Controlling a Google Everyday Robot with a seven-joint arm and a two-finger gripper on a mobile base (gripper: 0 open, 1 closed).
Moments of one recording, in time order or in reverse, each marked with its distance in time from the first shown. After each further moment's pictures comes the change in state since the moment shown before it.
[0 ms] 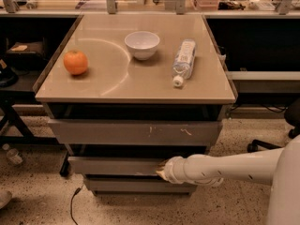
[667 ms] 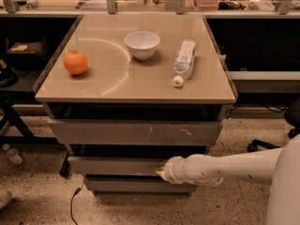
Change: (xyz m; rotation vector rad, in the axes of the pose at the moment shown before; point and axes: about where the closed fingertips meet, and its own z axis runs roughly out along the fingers) arm 0.000 0.000 0.000 0.000 0.000 0.000
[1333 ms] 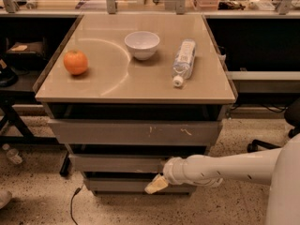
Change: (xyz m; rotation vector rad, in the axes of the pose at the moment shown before) arm 0.000 0.000 0.000 0.000 0.000 0.000
